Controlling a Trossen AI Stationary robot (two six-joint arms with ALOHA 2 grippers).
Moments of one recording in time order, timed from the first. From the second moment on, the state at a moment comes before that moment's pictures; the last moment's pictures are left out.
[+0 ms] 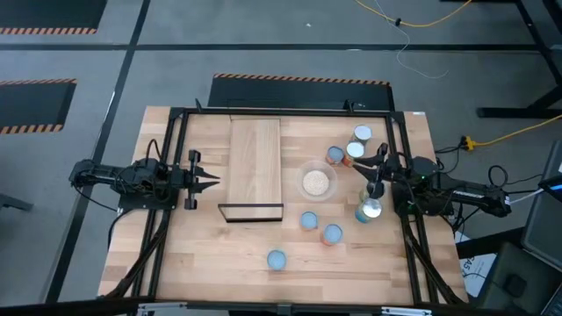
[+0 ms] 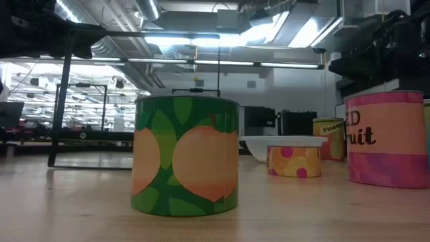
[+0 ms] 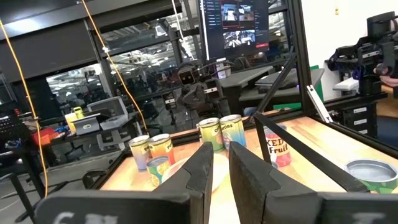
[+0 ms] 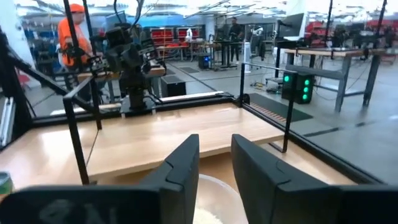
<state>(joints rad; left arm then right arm) -0.10 0.00 0.01 0.18 -0.09 0.24 -0.18 0.00 0.01 0.04 0.09 0.07</state>
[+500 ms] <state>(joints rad) -0.10 0.00 0.01 0.18 -0.09 0.24 -0.18 0.01 0.03 0.06 0.14 0.13</state>
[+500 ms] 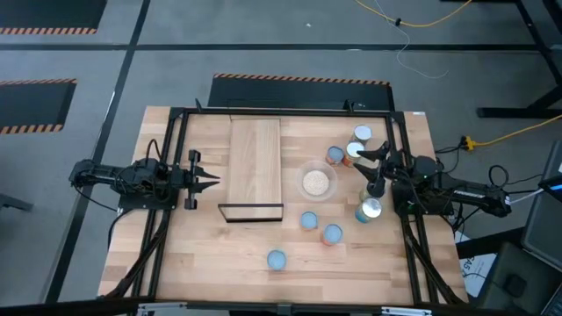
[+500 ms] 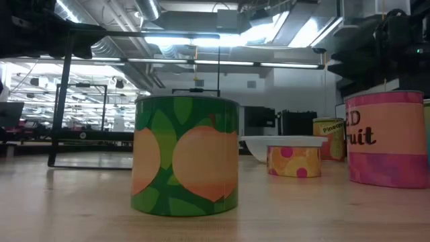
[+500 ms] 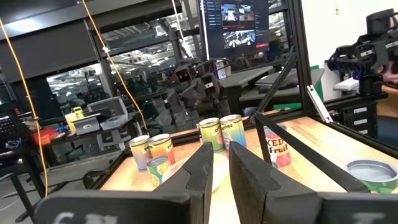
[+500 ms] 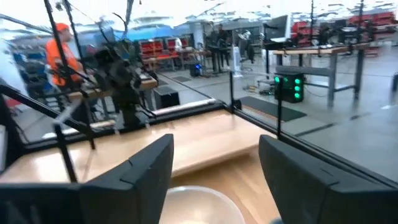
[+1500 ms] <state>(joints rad) -0.10 0.00 0.01 0.18 -0.09 0.24 -0.27 0.74 0.64 -0.63 0.22 -0.12</state>
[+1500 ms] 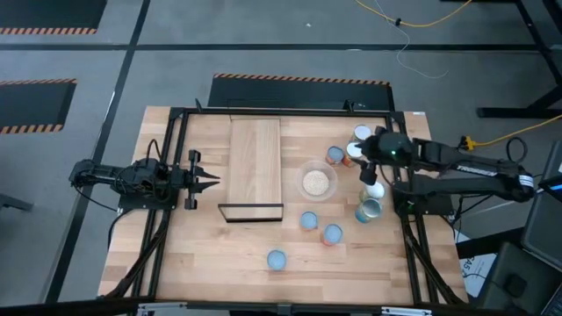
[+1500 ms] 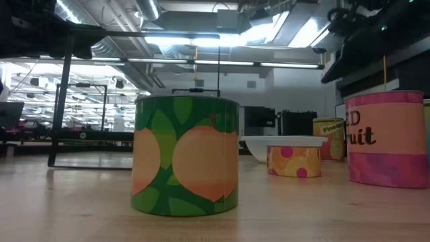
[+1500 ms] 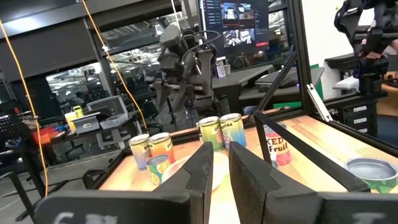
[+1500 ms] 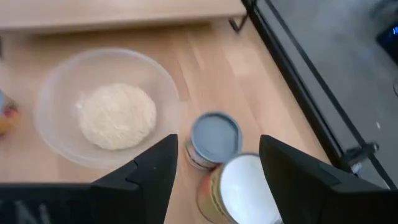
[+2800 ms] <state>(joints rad) -0.10 0.00 0.01 0.18 -0.09 0.24 -0.41 1.07 0.64 -0.63 0.16 -0.14</state>
